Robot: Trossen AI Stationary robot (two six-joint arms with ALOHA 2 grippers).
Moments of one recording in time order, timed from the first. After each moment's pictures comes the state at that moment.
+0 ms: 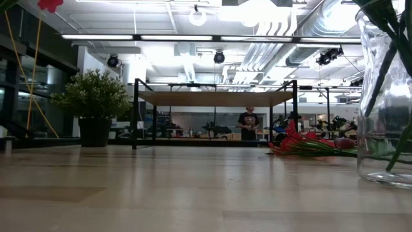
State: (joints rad) left arm -0.95 1.24 1.71 -1.17 -1.01 -0.95; right arm 0.56 1.37 2.24 -1.42 0.75 0.20
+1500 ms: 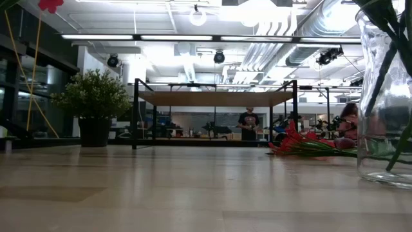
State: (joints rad) left arm -0.82 1.03 1.82 -1.42 -1.02 -0.89; right arm 0.07 1.32 2.24 -1.57 0.68 0.31
